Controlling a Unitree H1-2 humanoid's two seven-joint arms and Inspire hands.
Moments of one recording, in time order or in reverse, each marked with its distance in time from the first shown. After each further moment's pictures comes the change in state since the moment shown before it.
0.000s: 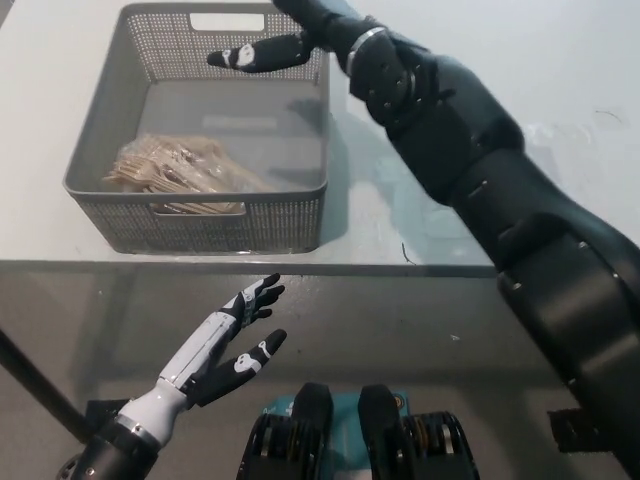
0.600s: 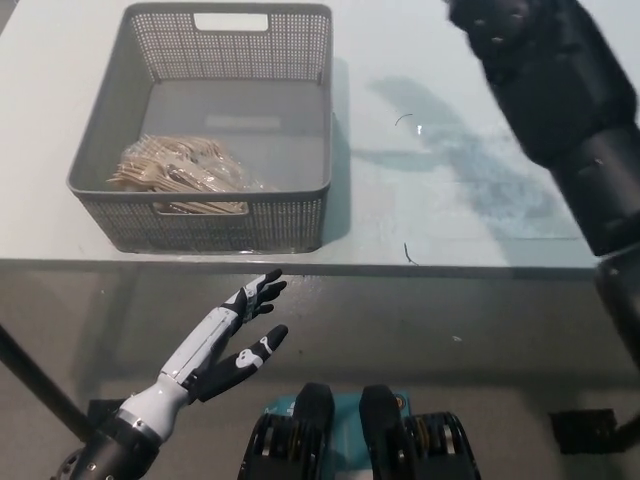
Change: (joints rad) left_arm -0.011 0.001 -0.002 0.001 0.005 0.001 0.000; right_arm 0.119 -0.202 -0.088 -0.462 0.038 0.103 0.112
